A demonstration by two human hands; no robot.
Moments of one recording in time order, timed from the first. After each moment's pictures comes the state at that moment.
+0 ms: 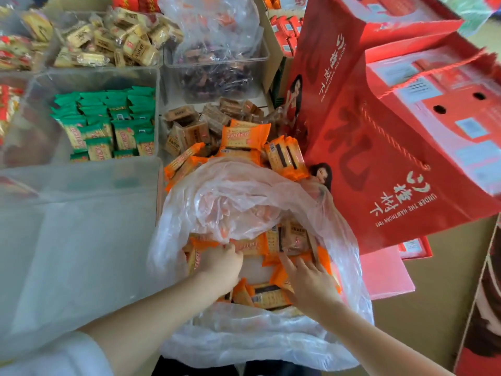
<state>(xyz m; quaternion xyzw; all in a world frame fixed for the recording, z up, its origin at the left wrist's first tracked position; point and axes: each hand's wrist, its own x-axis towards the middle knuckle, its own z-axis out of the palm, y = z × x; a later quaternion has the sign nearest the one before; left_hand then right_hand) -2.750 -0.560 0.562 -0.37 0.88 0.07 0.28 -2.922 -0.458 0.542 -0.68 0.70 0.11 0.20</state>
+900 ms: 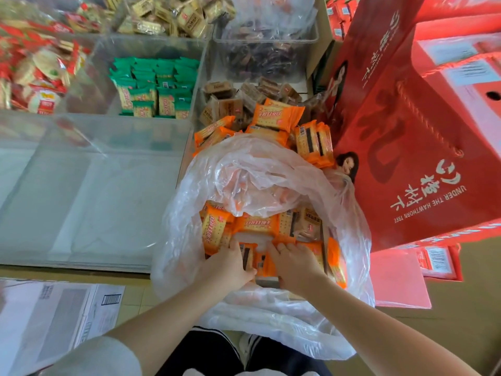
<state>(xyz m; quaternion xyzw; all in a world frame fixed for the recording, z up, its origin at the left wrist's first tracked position) -2.743 -0.492 0.542 -0.62 0.72 0.26 0.16 -2.913 -0.474 0.519 -0.82 0.54 0.14 0.13</state>
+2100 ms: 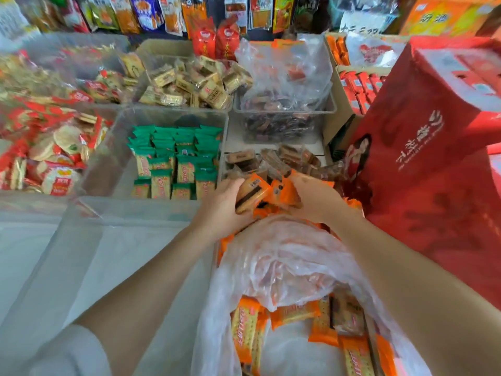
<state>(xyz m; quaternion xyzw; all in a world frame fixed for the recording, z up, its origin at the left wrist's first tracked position) -2.688 -0.730 0.643 -0.55 0.78 0.24 -0.17 -2.908 -0.750 0.621 -0.75 0.65 0.02 0.13</state>
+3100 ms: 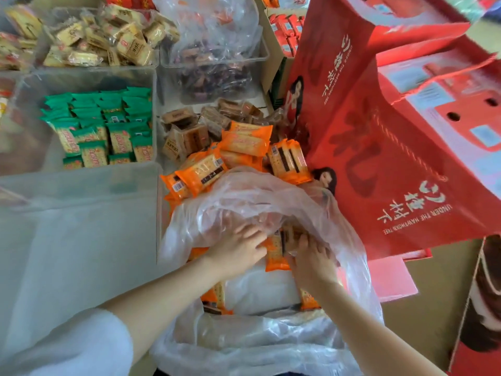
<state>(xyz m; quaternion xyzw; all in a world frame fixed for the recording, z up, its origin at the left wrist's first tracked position) -2.756 -0.599 0.552 -0.20 0.98 0.00 -0.01 -2.929 -0.503 0.525 -0.51 0.84 0.07 0.17</state>
